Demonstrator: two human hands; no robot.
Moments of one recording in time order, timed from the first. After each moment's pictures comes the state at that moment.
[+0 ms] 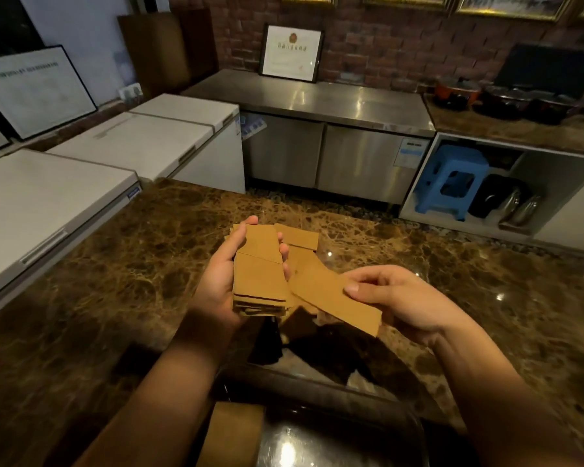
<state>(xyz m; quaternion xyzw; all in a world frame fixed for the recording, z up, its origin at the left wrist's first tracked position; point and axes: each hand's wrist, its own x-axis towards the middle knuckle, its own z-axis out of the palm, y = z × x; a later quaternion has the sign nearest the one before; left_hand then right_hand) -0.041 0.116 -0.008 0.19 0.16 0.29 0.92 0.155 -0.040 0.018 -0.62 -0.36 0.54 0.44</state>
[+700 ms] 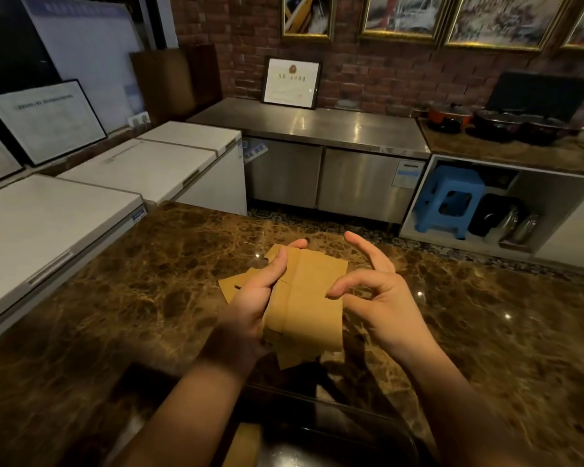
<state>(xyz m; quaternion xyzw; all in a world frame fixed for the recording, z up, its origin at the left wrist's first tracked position) -0.019 0.083 0.006 0.31 0.19 0.22 0.90 0.119 -0.039 0.033 -0.66 -0.50 0.19 0.52</state>
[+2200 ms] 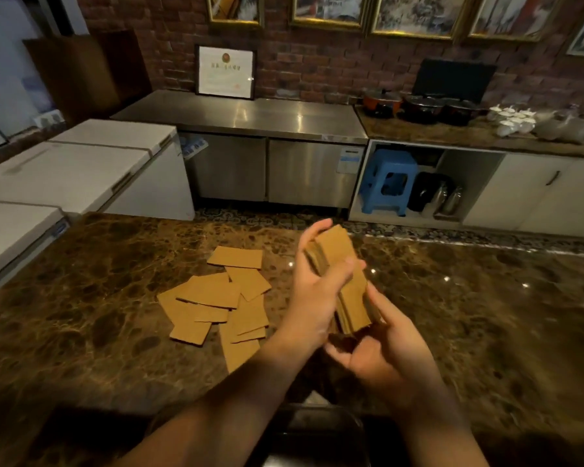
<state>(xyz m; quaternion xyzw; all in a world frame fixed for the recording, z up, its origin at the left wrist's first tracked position) 0.098 0.008 0.007 0.50 0.13 0.34 0.79 0.141 -0.103 0.011 -0.39 0.04 0.51 0.76</state>
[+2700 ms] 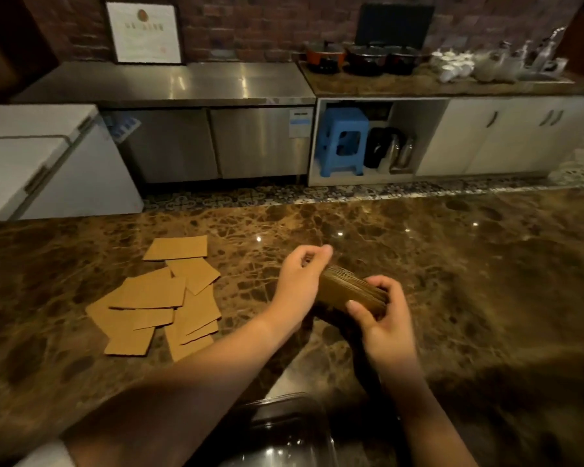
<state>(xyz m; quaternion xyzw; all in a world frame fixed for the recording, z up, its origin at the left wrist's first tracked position) 0.162 -0.004 -0.053 0.65 0.26 0.16 0.70 0.185 -0.157 -0.081 -0.72 -0.18 0.08 0.66</state>
